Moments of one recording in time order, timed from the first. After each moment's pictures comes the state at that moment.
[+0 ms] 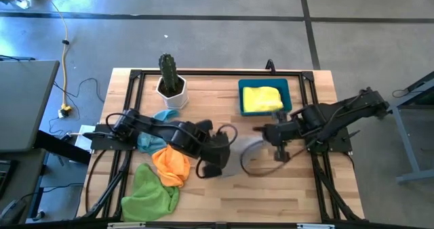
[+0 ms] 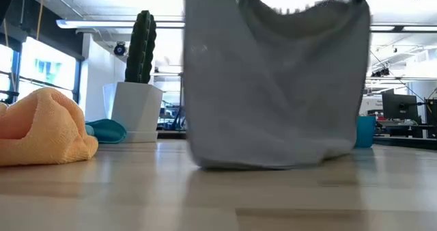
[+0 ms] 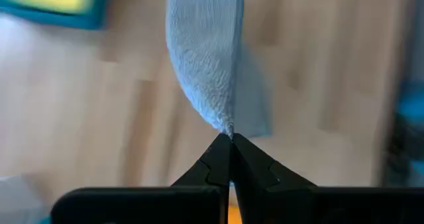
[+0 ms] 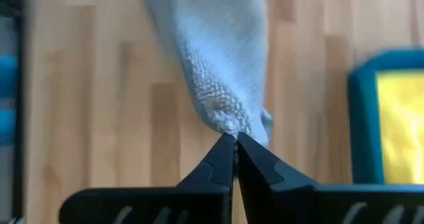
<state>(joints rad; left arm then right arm) -0.25 2.08 2.35 -1.51 -0.27 -0.50 0.33 1.31 1.35 -1.21 0.12 0.30</state>
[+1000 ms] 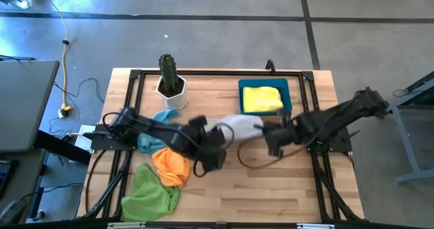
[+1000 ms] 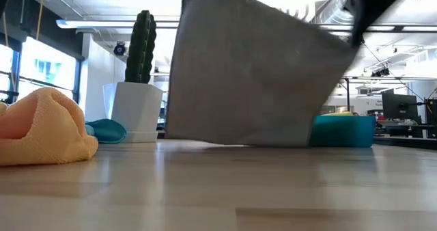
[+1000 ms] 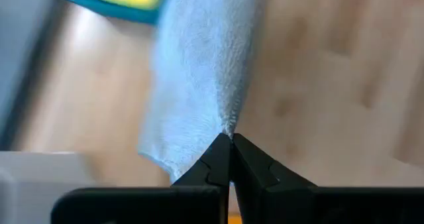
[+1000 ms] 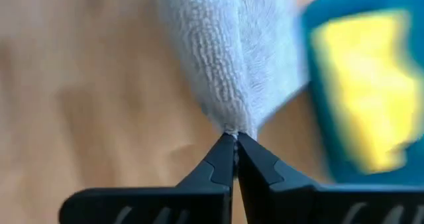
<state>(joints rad) -0.27 2.03 2.19 -1.49 -0.47 -0.61 0.37 1.32 1.16 -1.18 0.35 0.53</state>
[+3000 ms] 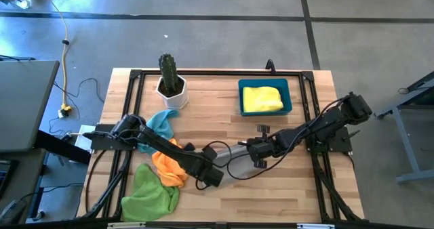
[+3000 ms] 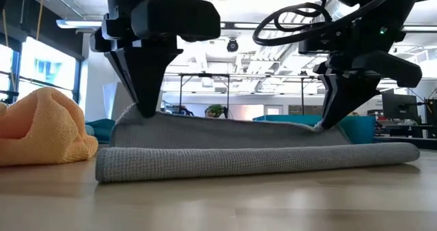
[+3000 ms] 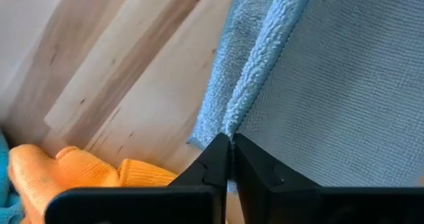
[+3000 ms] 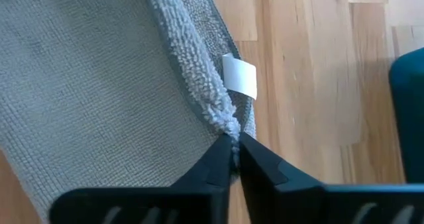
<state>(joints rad) -0.32 2.11 1.65 -1.17 -0.28 -1.16 0.34 1.57 0.85 -0.53 0.36 0.33</state>
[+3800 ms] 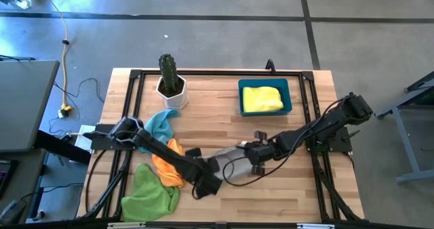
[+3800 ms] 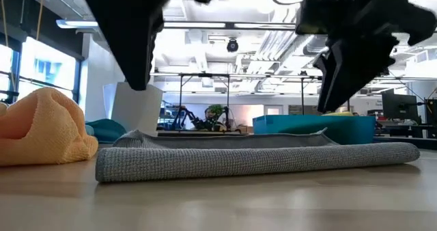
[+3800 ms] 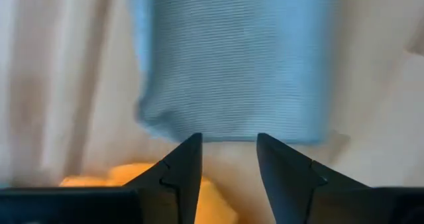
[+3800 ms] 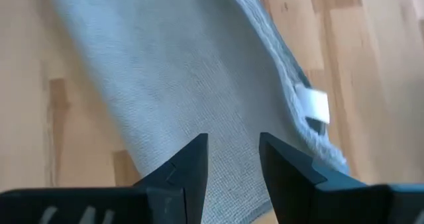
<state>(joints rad) -0.38 2.11 1.75 -1.19 -0.22 -0.79 0.38 1.56 0.92 -0.49 0.22 0.46</state>
